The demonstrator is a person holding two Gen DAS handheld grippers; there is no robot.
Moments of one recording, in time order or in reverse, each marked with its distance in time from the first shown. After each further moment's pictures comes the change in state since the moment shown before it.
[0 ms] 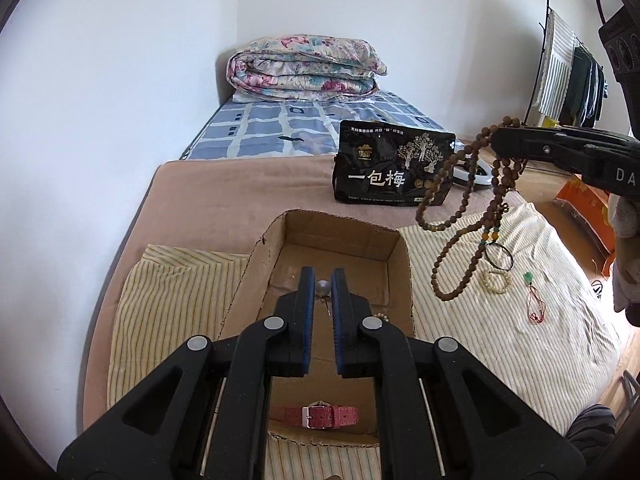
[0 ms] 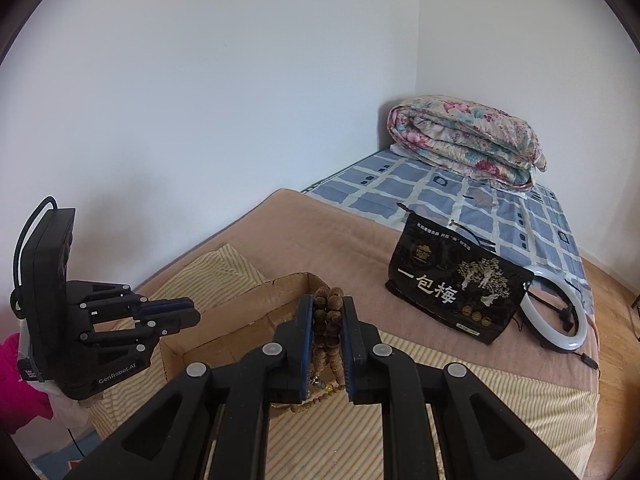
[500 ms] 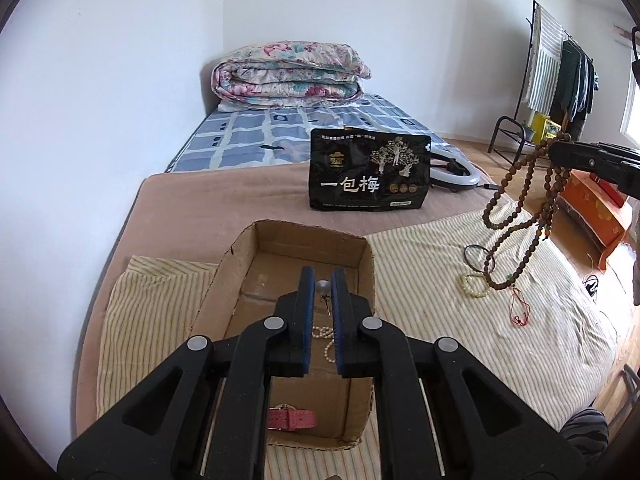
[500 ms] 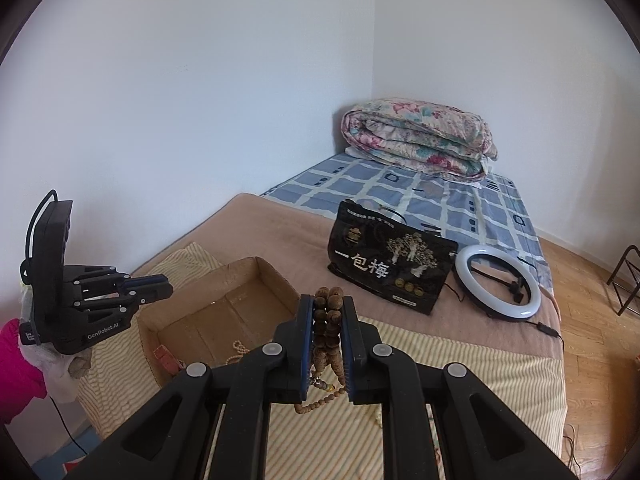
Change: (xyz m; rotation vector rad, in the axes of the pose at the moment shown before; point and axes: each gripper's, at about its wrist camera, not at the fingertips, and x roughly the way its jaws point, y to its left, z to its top) left arm -0.008 -0.038 0.007 0.034 -0.016 -0.010; right arm -0.079 -0.054 -0.035 0.061 -0.035 -0.096
